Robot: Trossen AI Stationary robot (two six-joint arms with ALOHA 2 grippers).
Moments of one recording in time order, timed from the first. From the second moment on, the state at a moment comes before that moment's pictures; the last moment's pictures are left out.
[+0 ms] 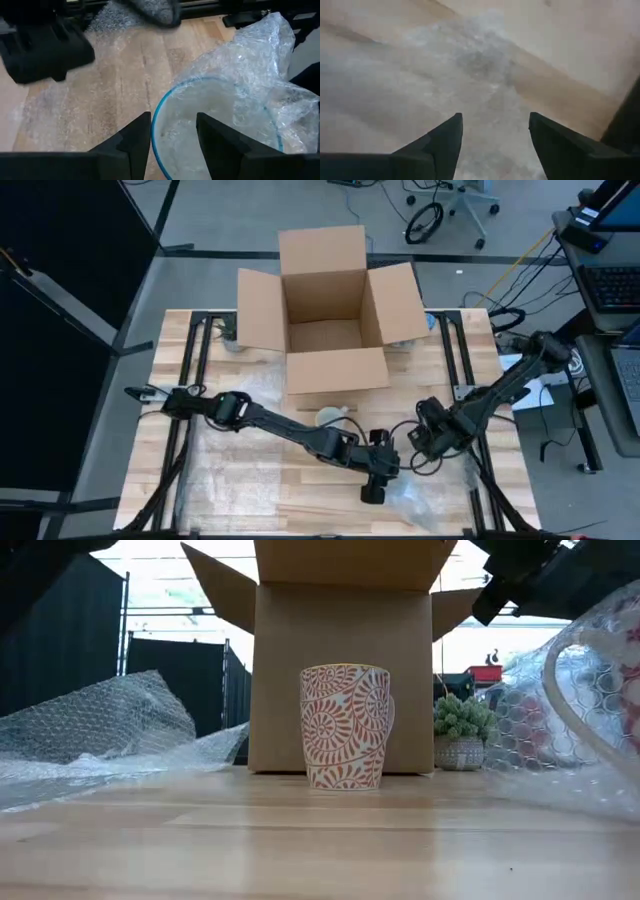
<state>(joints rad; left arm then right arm) -0.33 2.47 2.24 -0.44 -0.11 -0.06 0.64 1.24 0.61 -0.96 0.21 1.77</state>
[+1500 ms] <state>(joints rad) -0.33 2.47 2.24 -0.44 -0.11 -0.07 0.64 1.24 0.79 -1.05 0.28 1.41</state>
